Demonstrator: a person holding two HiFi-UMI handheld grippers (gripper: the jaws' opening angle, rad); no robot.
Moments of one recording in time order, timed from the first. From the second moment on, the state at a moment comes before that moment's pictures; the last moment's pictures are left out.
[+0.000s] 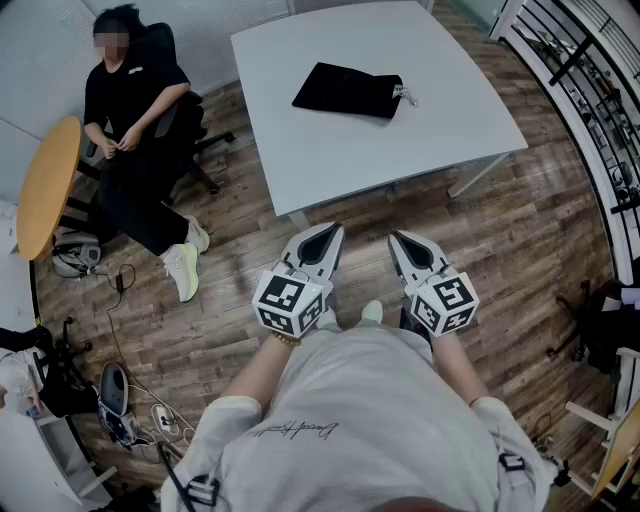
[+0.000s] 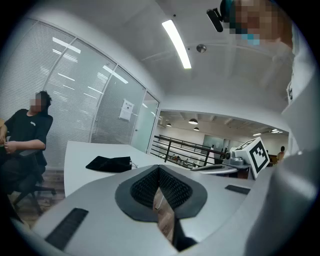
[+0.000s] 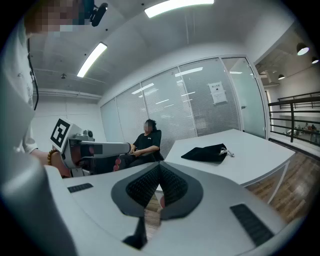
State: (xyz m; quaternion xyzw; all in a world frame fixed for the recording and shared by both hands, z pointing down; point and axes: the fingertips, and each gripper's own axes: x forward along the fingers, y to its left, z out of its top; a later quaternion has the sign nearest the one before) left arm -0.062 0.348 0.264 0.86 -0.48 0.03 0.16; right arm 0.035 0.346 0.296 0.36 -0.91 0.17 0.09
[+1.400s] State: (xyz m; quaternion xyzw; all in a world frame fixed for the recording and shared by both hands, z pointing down) left arm -0.086 0.325 0.269 0.89 -0.43 0.03 0.15; right arm 0.009 0.331 0.295 0.40 -0.90 0.16 0.07
